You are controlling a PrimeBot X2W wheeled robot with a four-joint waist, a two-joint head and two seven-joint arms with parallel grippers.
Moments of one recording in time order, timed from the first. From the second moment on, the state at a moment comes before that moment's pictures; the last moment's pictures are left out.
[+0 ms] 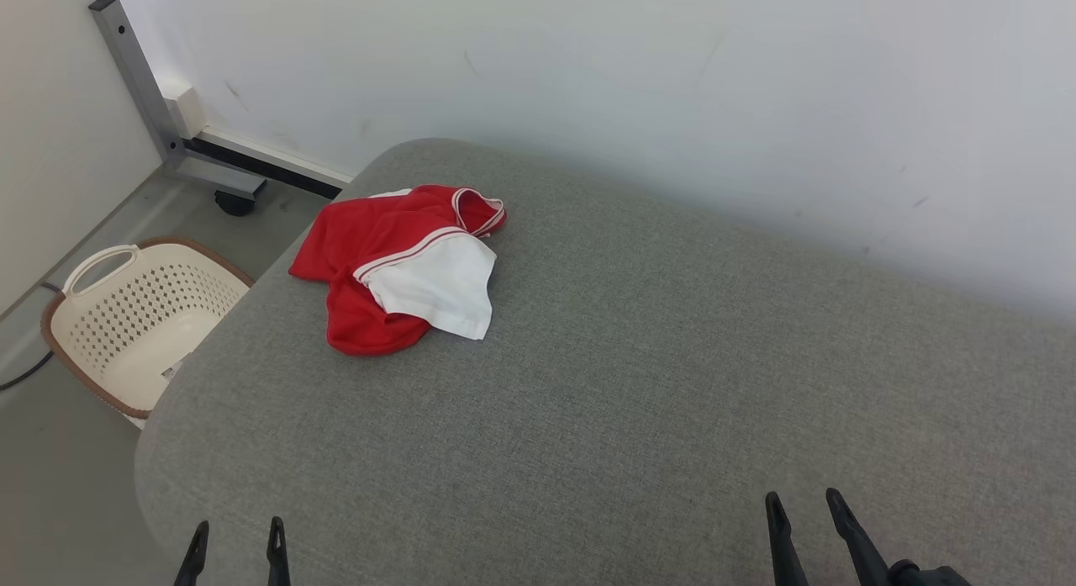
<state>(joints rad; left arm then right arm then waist) 0.12 0.06 0.08 0.14 -0.03 -0.08 -0.26 0.11 -0.05 0.08 0.19 0.21 0.13 -0.26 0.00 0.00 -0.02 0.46</state>
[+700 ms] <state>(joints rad) -0.13 0.10 0.13 0.28 -0.10 -0.11 -0.26 0.06 -0.05 0.13 0.18 0.17 0.13 -0.26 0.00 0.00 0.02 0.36</state>
